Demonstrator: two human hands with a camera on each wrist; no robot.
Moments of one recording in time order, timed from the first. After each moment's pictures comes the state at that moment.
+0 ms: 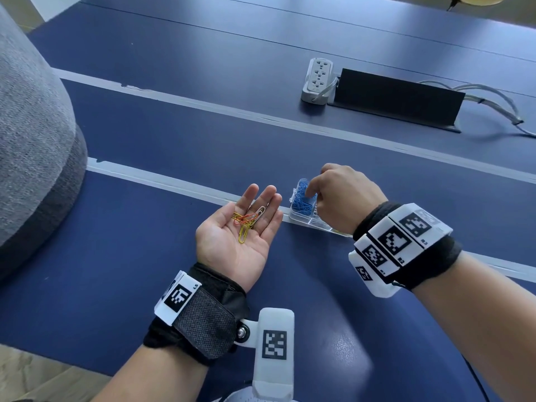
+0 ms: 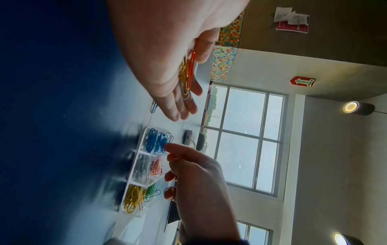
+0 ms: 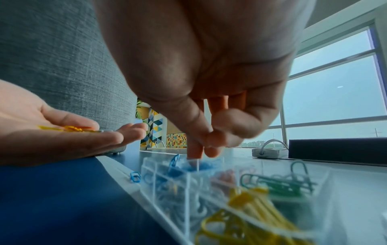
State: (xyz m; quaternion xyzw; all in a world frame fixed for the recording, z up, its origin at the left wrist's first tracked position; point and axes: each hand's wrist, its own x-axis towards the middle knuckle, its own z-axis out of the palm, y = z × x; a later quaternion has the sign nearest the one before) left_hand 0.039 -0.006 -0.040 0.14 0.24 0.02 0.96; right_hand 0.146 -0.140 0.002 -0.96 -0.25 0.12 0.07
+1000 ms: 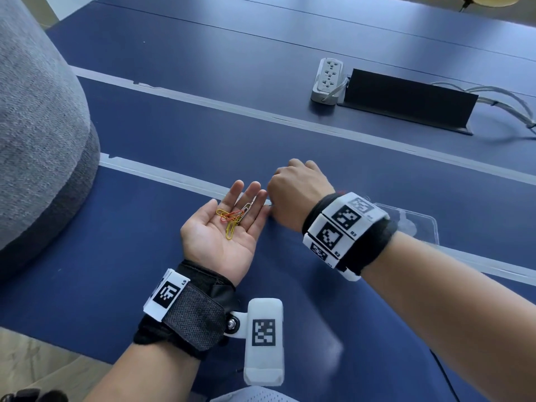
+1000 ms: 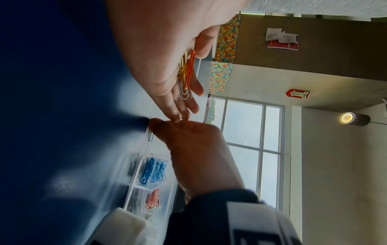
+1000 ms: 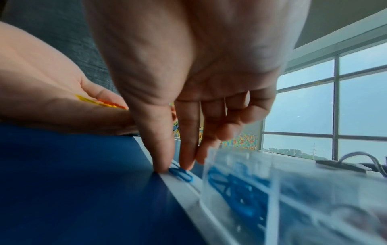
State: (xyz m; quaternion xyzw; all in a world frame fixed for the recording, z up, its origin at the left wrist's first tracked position) left_hand 0.033 0.016 -0.045 0.13 0.25 0.08 0.96; right_hand 0.133 -0.077 -0.005 -0.91 -0.40 0.08 -0.06
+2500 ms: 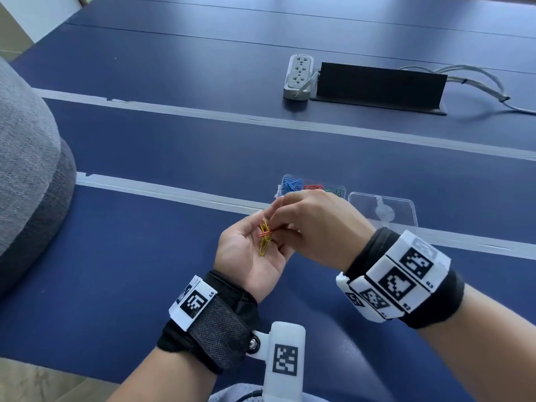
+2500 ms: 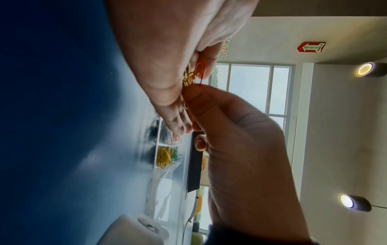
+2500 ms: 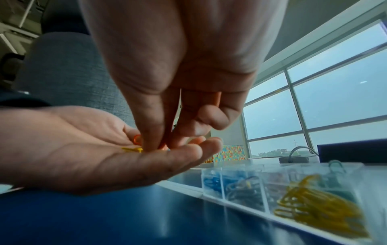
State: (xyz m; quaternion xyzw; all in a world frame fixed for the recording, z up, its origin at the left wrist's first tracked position) left_hand 0.040 -0.041 -0.042 0.18 0.24 -0.06 0.95; right_hand 0.102 -0.155 -0.003 -0.87 -0.44 0.08 0.22
